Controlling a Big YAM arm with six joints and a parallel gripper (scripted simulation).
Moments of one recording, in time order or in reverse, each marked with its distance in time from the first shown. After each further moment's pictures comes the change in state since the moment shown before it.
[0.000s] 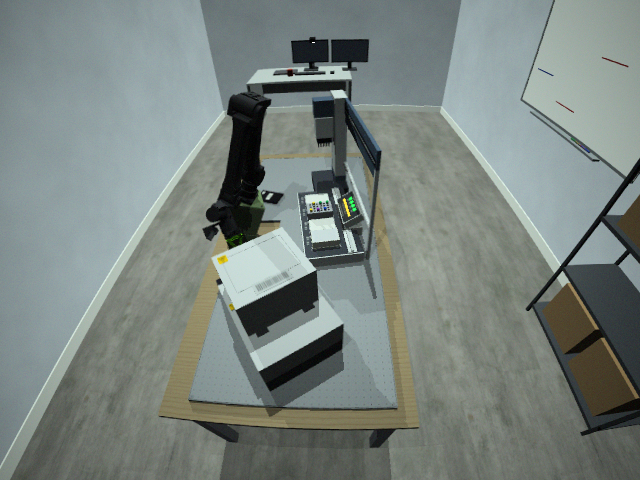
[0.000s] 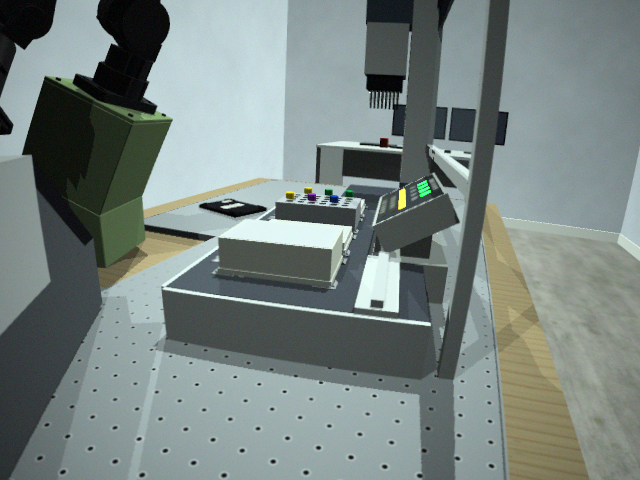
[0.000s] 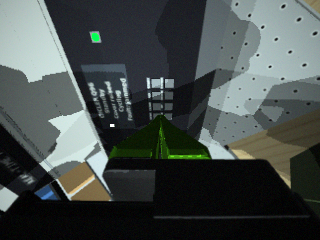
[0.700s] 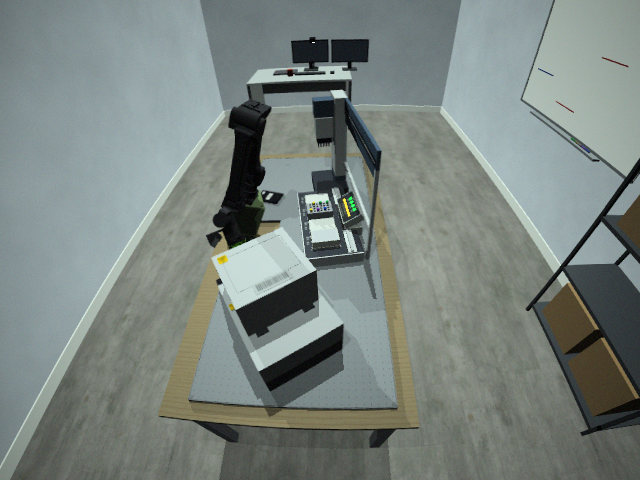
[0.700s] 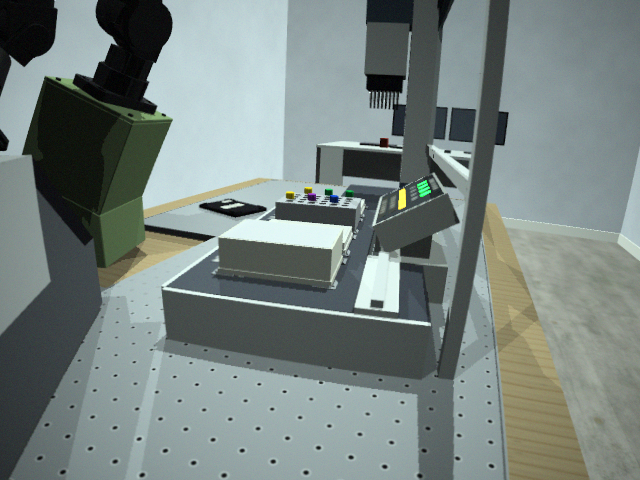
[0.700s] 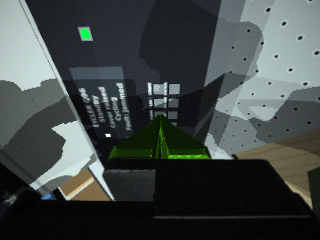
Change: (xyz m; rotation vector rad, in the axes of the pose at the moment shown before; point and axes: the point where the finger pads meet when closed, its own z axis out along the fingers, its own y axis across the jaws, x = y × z) arm 0.003 0.004 0.030 0.002 0.001 -0.003
